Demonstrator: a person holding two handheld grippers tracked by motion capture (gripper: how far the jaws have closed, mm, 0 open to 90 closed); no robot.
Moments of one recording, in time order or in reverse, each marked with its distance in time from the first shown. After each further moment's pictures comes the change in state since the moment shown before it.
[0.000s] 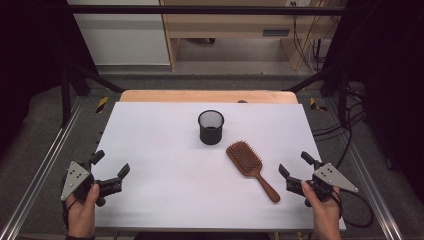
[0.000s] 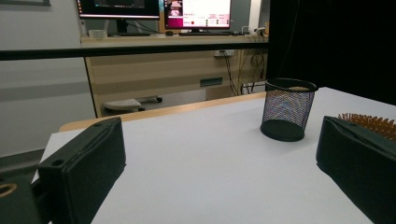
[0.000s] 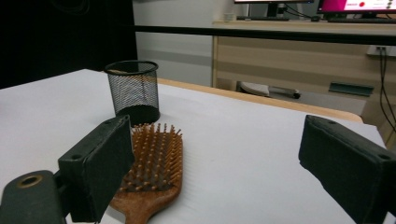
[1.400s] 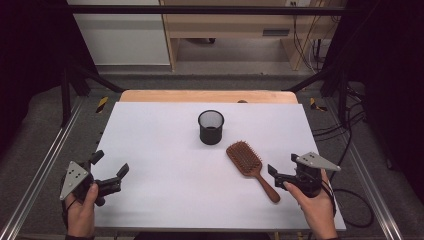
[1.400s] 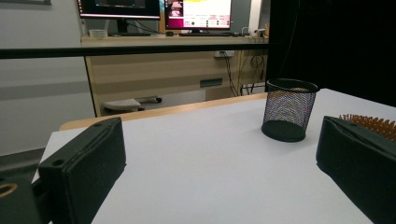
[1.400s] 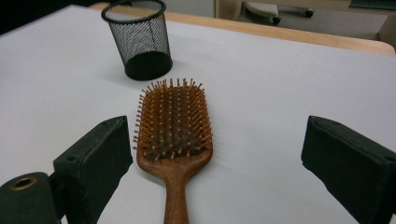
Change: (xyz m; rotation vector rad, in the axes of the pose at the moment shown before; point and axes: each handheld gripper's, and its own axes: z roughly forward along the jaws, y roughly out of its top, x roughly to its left) left arm 0.004 -0.002 0.000 -0.006 0.000 -0.010; right arm 0.029 0.037 0.021 0.344 -0.019 0.071
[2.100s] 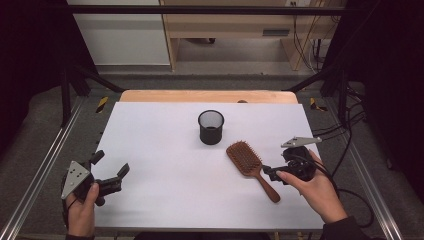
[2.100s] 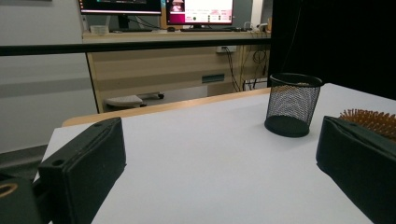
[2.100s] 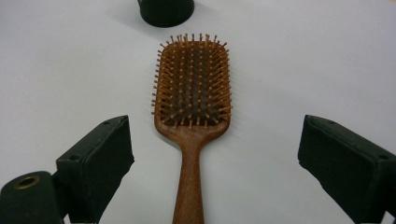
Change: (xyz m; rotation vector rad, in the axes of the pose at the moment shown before) left arm 0.001 -0.002 0.002 0.025 0.008 0.016; right arm 0.009 0.048 0.014 0.346 0.069 -0.091
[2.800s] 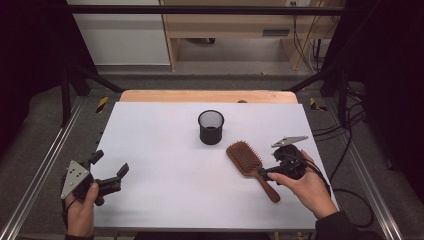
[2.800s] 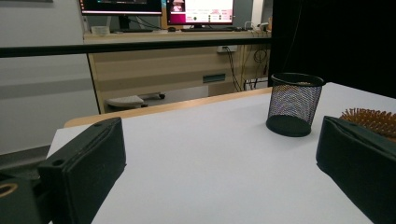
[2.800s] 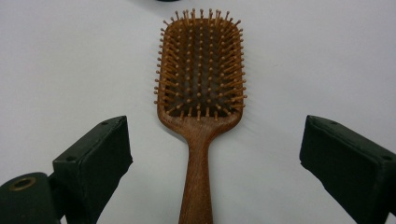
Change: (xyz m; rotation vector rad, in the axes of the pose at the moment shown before) left arm 0.001 0.001 0.000 -0.004 0.003 -0.001; right arm 0.007 0.005 0.022 0.091 0.003 -0.010
